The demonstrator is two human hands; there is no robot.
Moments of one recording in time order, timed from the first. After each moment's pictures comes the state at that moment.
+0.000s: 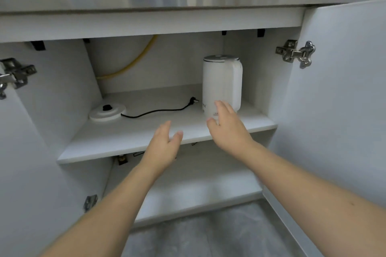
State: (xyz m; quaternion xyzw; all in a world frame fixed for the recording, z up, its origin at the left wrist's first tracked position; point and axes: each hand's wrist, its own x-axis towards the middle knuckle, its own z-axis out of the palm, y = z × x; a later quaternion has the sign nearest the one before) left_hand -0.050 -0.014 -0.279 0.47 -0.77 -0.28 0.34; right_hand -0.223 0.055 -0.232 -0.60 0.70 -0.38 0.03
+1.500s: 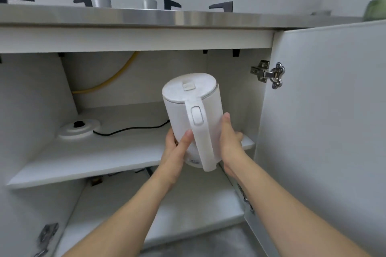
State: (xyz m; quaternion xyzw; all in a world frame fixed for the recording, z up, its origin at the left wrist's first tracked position) left_hand -0.161 -0.014 -0.282 0.28 -0.64 -0.57 0.44; right_hand -0.289 0.043 -0.235 -0.19 0.65 -0.64 0.36
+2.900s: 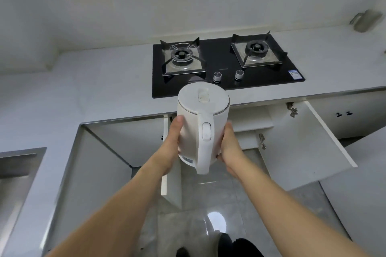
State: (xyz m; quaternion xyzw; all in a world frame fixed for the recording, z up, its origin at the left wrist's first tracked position) left_hand 0.229 0.135 0.259 0.48 -0.46 -0.70 0.24; right_hand 0.068 0.178 0.249 -0.16 0.69 -0.43 0.56
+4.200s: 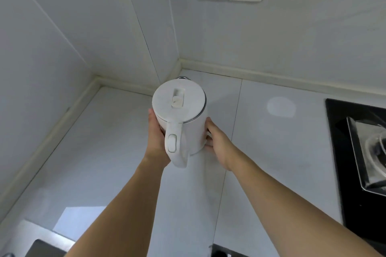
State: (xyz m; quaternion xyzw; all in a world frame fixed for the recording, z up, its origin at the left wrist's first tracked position) left_hand 0.670 -0.386 0.195 0.47 -0.16 -0.65 0.57; right_hand 0.513 -0.393 0.185 -0.39 0.53 -0.26 0.71
